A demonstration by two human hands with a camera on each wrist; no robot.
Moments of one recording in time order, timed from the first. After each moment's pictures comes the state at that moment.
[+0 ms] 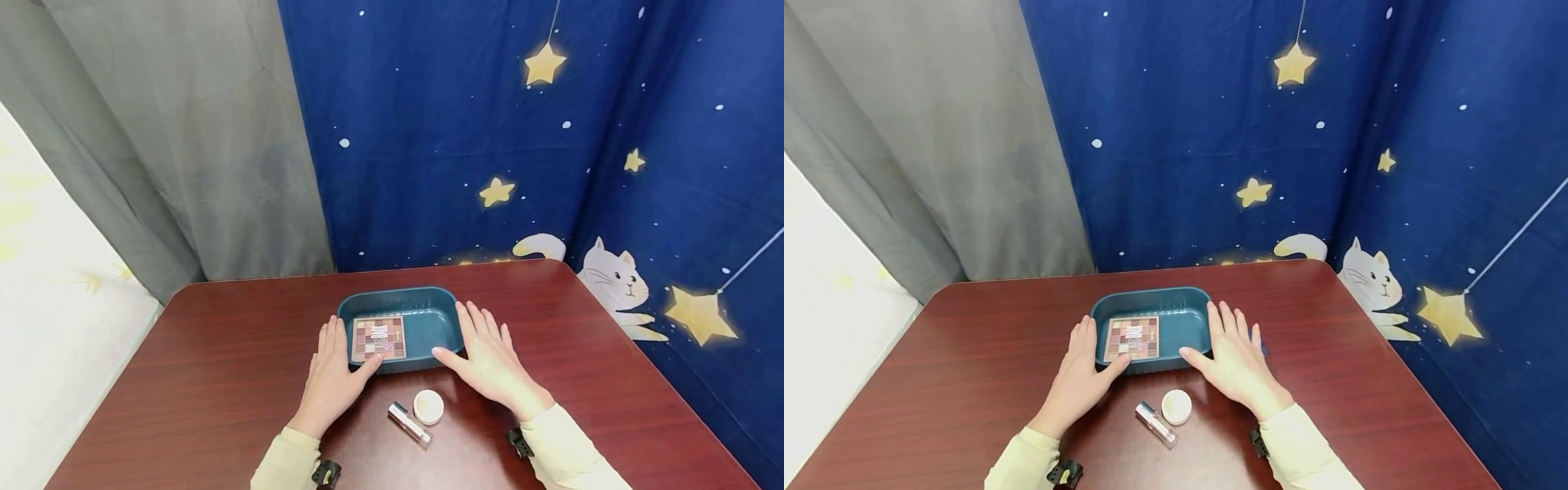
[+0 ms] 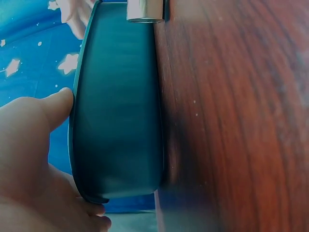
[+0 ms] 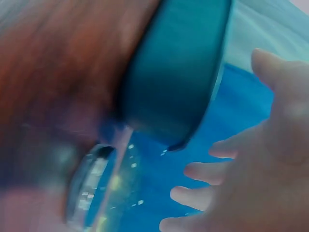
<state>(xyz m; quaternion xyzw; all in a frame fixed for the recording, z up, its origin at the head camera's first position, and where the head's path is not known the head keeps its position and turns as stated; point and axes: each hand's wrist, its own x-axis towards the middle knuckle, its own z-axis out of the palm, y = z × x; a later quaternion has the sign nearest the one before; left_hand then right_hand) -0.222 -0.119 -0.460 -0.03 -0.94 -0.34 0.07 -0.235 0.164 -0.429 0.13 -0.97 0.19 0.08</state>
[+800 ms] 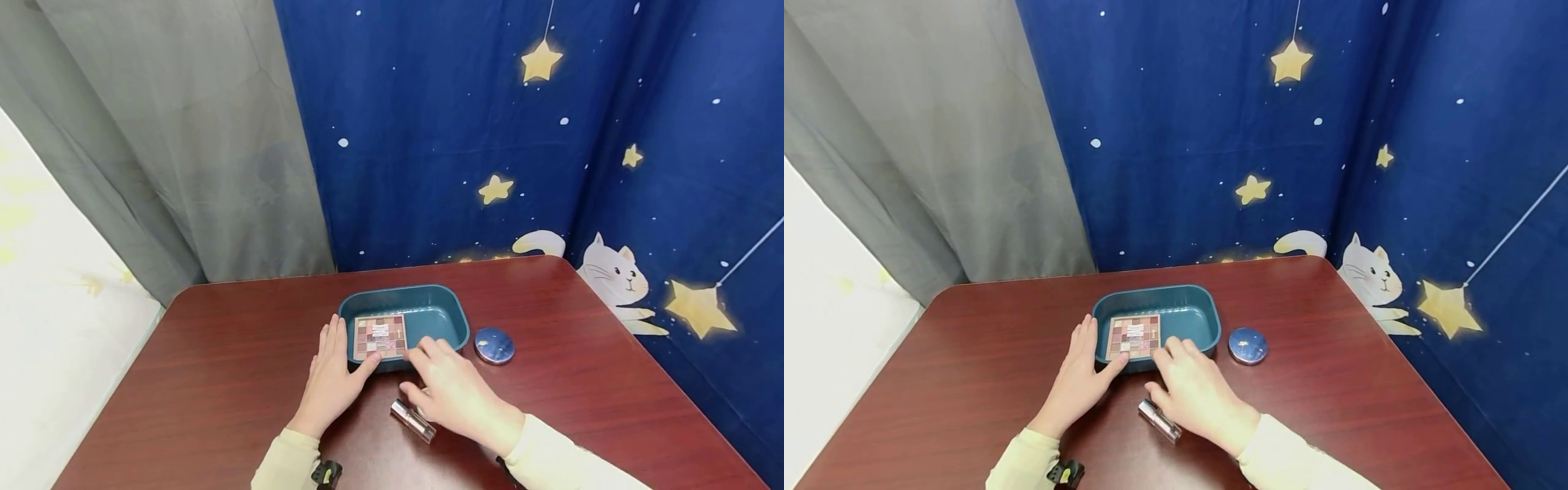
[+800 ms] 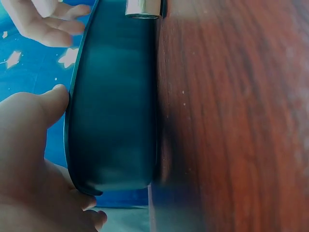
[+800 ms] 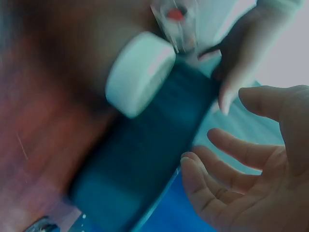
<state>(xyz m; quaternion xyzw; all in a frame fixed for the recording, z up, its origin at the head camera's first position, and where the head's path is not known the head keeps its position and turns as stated) -0.222 -0.125 -0.466 -0.05 -0.94 -0.34 0.07 -0.193 0.107 -0.418 0.33 -0.92 0.13 0.19</state>
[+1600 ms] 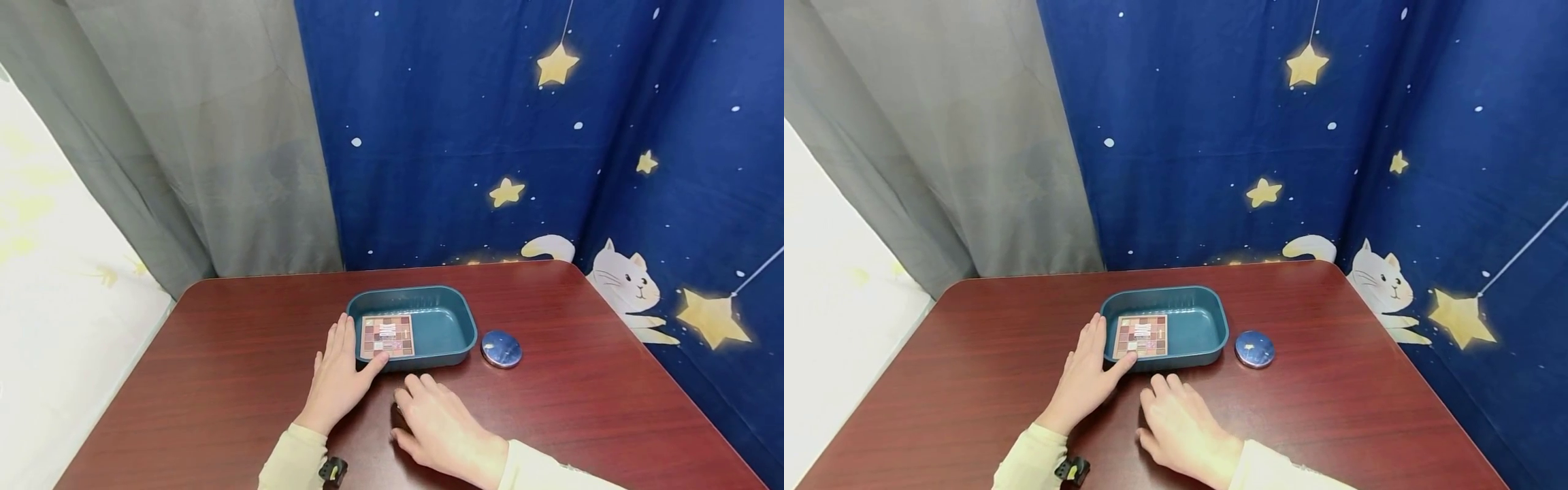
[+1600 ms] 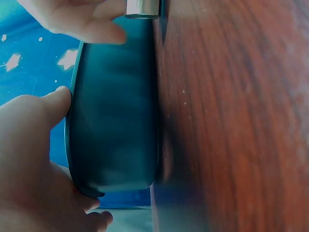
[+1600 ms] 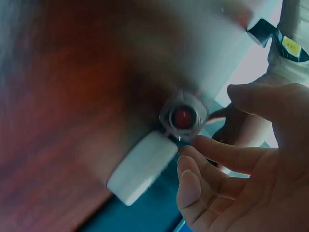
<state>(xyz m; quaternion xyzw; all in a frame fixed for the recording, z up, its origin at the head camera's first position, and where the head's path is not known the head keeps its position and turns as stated) -0.220 -0.127 -0.467 -0.04 -0.94 -0.32 0.07 -0.165 0.076 -0.450 0.37 -0.92 0.05 0.14</state>
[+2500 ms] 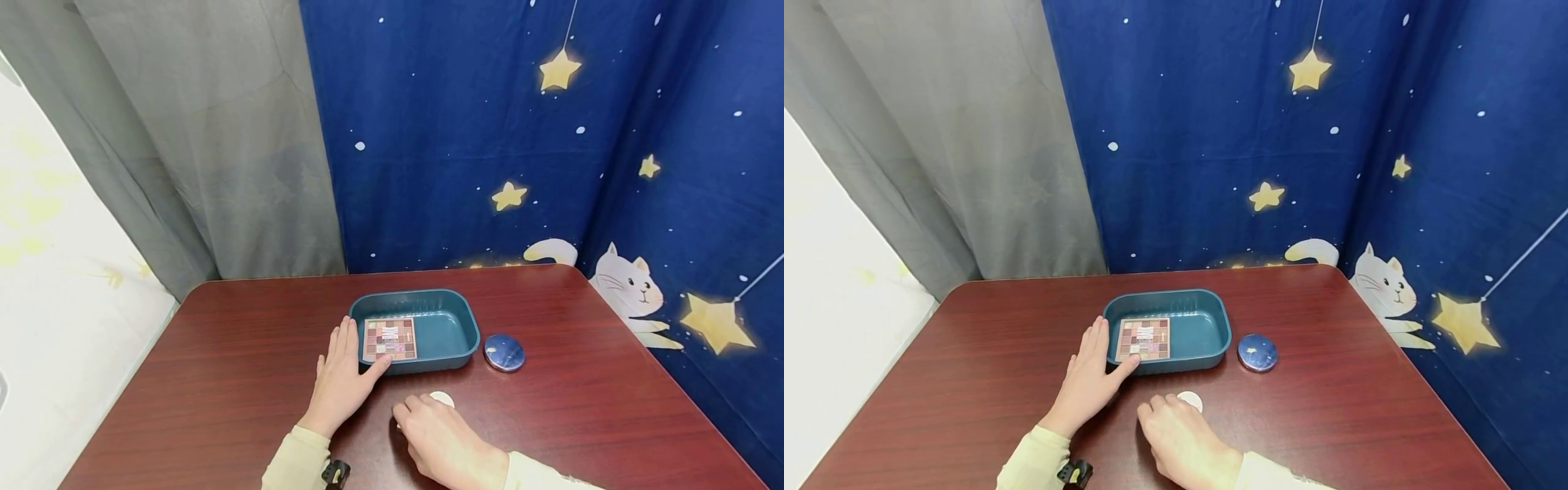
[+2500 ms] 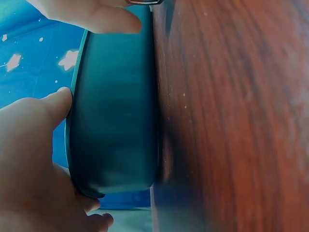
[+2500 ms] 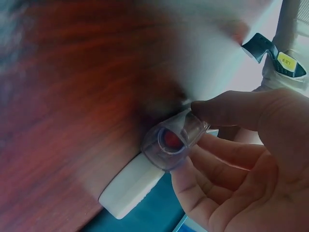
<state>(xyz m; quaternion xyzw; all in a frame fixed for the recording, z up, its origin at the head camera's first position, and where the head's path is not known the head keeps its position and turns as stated) -0.219 -0.125 -0.468 -0.04 -0.94 -0.32 0.08 -0.156 0.073 -0.453 0.41 -0.91 0.01 0.13</state>
